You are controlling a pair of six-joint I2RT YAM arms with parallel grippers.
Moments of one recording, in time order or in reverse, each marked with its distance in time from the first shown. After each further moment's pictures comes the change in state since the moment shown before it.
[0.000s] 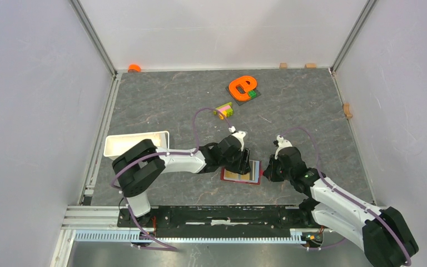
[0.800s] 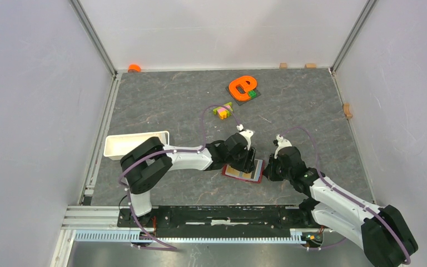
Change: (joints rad) left arm -0.009 0.071 0.095 -0.027 0.008 0.078; right arm 0.000 0.018 -0.003 0.033 -0.004 0.000
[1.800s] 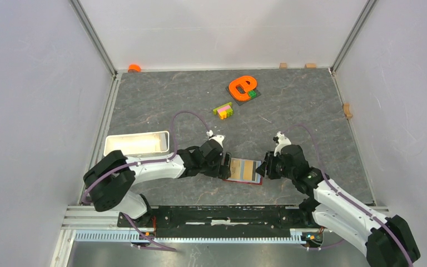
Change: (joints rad) left arm 0.062 -0.338 -0.267 -0.207 -0.101 -0.083; right arm 0.000 -0.106 0.042 -0.033 -0.113 0.039
